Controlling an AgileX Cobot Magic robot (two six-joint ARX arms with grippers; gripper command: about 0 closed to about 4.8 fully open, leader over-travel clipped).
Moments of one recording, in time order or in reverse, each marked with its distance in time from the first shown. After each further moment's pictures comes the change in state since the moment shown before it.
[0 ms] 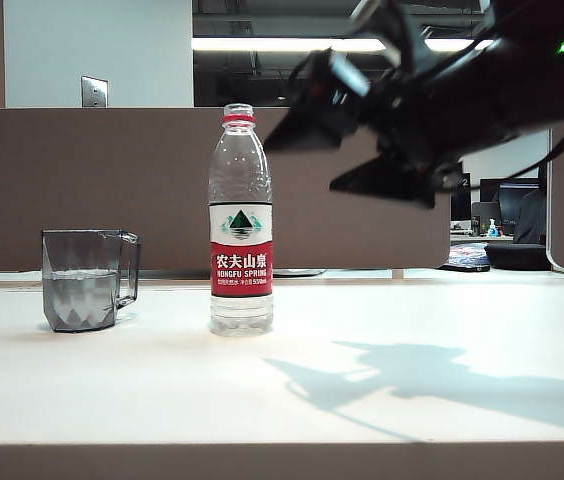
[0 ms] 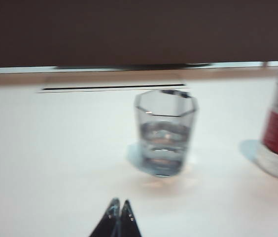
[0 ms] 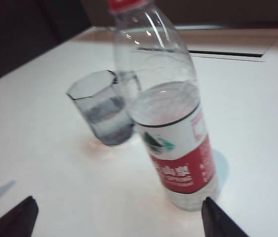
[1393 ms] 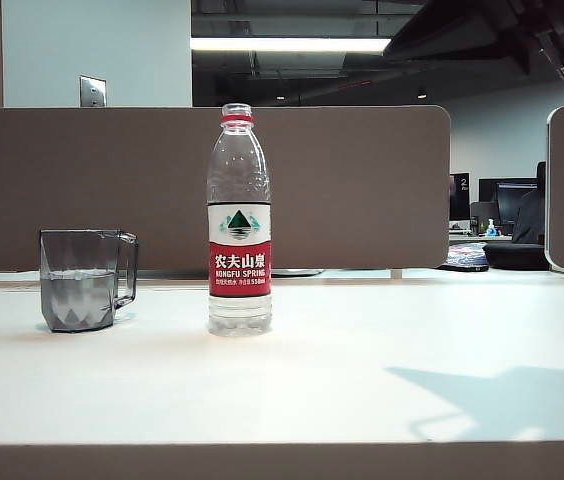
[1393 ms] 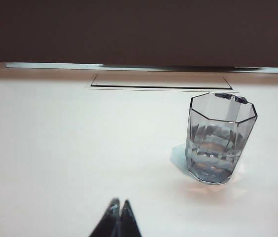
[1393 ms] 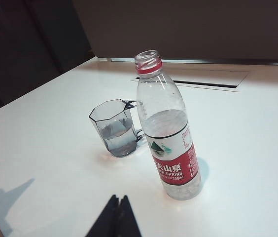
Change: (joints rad) left arm 0.146 0.000 0.000 0.000 -0.003 0.000; right arm 0.000 -0.570 -0.110 -0.388 0.059 -0.006
